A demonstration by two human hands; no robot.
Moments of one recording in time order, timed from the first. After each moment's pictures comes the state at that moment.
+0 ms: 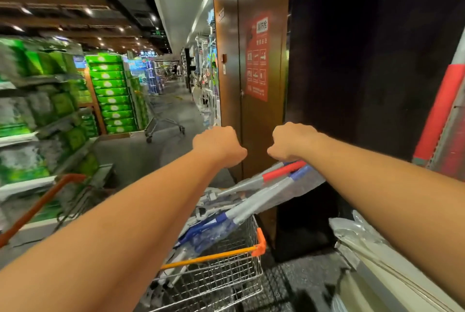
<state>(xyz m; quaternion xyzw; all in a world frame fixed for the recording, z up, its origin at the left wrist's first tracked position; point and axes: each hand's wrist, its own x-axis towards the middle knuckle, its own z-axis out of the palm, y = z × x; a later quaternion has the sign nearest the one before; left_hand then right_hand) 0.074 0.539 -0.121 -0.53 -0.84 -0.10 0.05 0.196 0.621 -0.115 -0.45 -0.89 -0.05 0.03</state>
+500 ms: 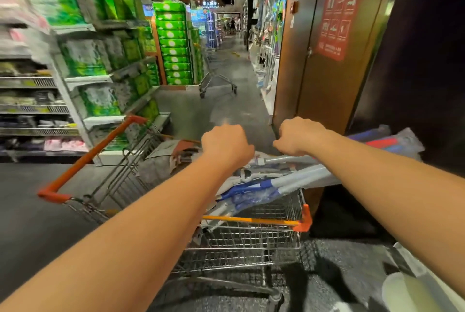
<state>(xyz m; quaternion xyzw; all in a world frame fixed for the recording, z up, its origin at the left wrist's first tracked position) -0.006 0.508 -0.211 -0.40 -0.91 -0.07 0.06 0.083 0.624 -0.188 -0.32 -0.95 0.00 -0.04</state>
